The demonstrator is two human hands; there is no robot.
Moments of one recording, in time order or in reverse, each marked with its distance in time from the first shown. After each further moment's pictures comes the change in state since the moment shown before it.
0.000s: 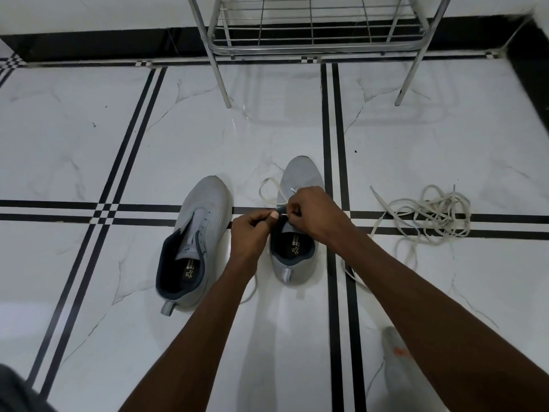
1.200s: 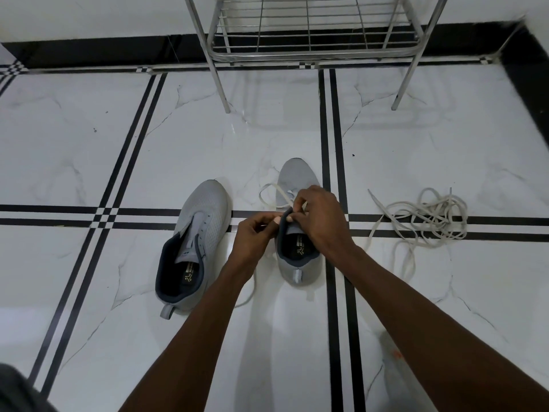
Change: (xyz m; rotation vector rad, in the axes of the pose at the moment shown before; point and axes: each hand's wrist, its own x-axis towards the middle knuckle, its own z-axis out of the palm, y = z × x) left_hand 0.002 0.002 0.000 0.022 -0.145 -0.012; right_hand -0.016 0.005 0.011 0.217 0.310 0.116
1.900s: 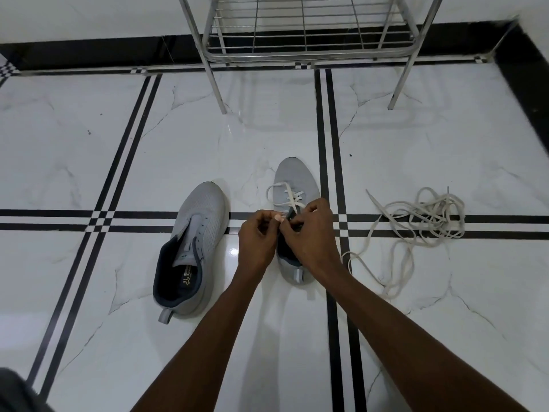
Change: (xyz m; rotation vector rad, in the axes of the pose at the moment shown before) left_hand -0.007 0.004 0.021 0.187 0.210 0.163; right_hand -0.026 0.001 0.036 0.080 0.165 0.102
